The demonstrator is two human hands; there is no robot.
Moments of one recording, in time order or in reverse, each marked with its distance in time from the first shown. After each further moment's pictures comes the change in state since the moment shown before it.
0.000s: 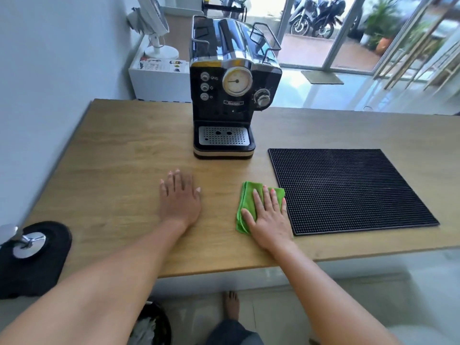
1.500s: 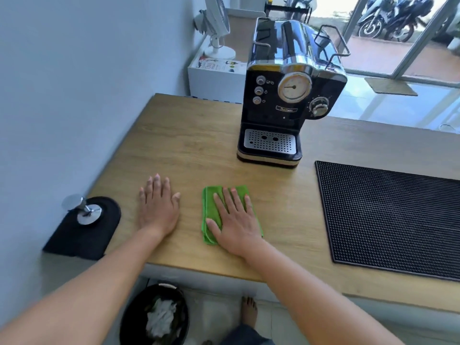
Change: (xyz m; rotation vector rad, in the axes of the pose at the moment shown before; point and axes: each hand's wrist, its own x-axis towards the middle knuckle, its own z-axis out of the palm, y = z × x) left_hand -0.044 -0.115 -0.016 0.008 0.033 -0.344; right_hand 0.006 -0.133 0.002 -0.013 -0.103 -0.536
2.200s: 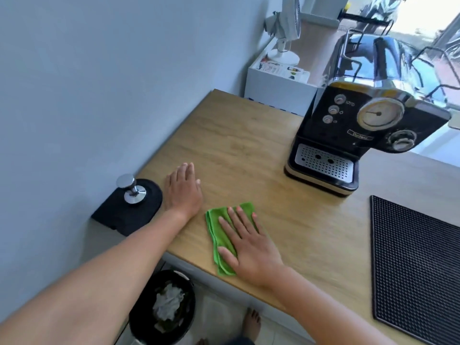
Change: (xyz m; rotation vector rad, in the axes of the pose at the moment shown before) left_hand 0.020 -0.026 -0.019 -0.073 0.100 -0.125; right_hand -0.001 -0.025 0.004 -0.092 -0.081 -0.424
